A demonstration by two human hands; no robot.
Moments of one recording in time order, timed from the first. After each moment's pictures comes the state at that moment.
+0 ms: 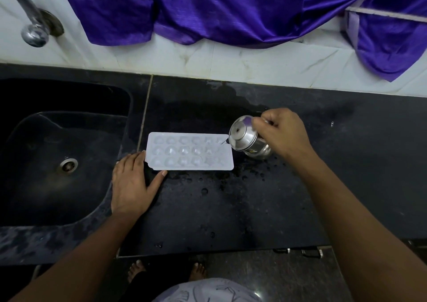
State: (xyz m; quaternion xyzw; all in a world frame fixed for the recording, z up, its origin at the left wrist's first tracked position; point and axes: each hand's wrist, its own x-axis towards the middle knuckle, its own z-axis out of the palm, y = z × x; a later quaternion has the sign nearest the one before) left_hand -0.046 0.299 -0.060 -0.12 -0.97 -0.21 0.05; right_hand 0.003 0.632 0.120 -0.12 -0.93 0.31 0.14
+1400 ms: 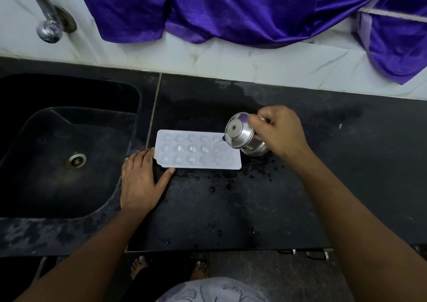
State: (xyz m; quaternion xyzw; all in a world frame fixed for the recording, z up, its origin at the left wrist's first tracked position) left_hand -0.047 0.298 -0.061 -0.11 -0.97 -0.22 0.05; right_hand -0.011 0.608 0.118 -0.09 -0.93 0.31 0.15
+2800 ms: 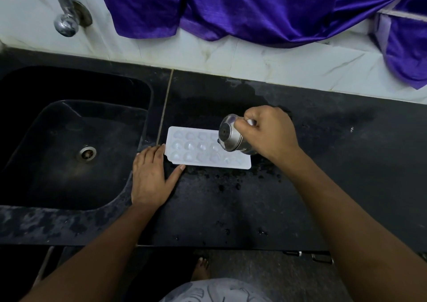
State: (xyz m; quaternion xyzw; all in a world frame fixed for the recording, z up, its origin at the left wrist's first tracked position) left_hand -0.046 0.297 -0.063 -0.10 -0.97 -0.22 0.04; right_hand -0.024 0.562 0.122 -0.03 -0.96 0.23 0.13
